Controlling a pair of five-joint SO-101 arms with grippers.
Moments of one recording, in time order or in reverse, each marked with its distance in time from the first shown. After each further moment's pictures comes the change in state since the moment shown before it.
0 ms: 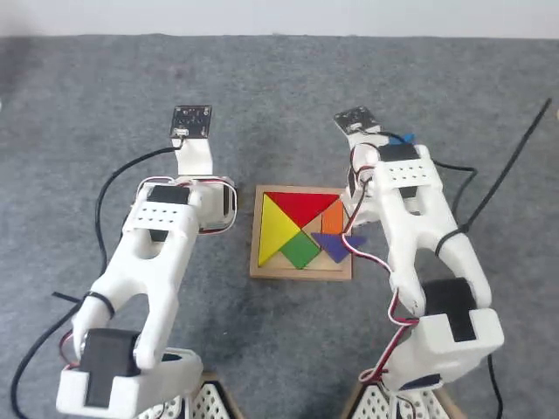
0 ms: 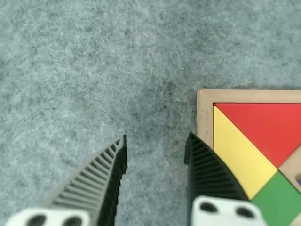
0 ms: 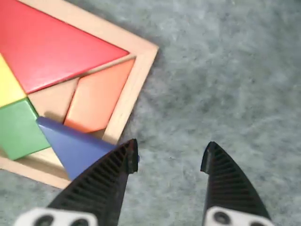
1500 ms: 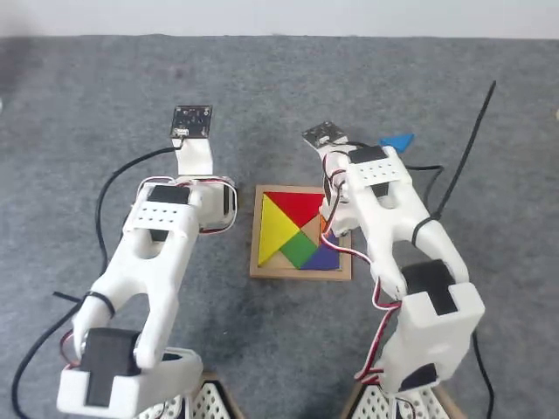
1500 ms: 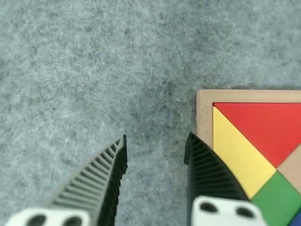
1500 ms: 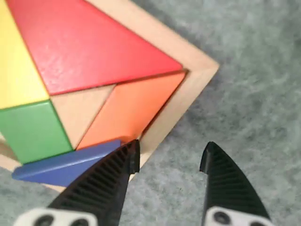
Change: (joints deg) left arm 0.0 0.0 0.0 0.0 0.0; right arm -6.2 8.4 -3.3 -0.2 2.1
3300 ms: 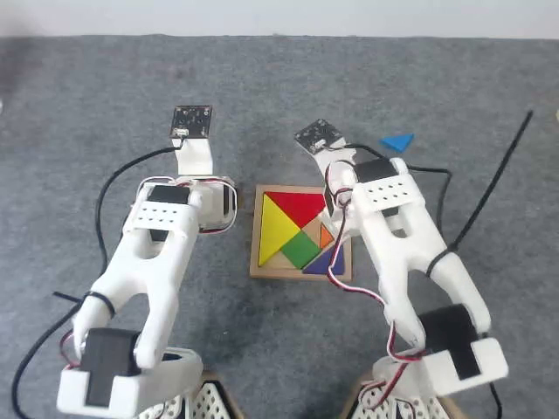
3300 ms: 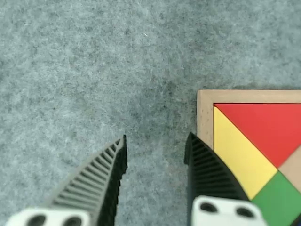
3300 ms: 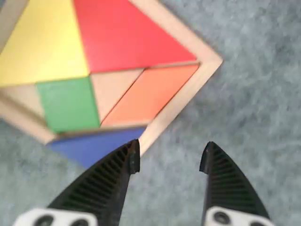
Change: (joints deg) left arm 0.0 0.0 0.0 0.0 0.0; right arm -2.0 -18.0 10.6 2.0 3.9
